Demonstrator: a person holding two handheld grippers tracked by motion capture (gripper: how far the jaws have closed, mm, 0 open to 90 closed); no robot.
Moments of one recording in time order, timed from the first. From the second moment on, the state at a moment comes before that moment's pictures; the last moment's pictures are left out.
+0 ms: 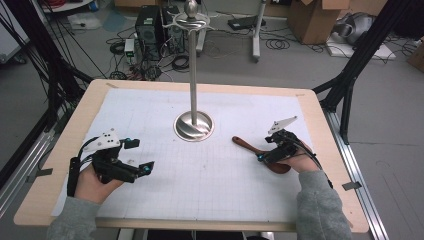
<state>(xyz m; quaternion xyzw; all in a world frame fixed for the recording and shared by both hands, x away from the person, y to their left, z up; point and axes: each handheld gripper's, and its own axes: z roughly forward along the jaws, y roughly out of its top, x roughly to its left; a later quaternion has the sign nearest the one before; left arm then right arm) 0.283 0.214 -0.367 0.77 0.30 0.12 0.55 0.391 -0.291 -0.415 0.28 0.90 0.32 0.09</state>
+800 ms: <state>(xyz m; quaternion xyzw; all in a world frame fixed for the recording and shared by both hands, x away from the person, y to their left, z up) 0.284 0.214 -0.370 0.77 0.31 0.11 0.54 0.402 -0.272 -0.423 0.26 0.92 0.28 0.08</state>
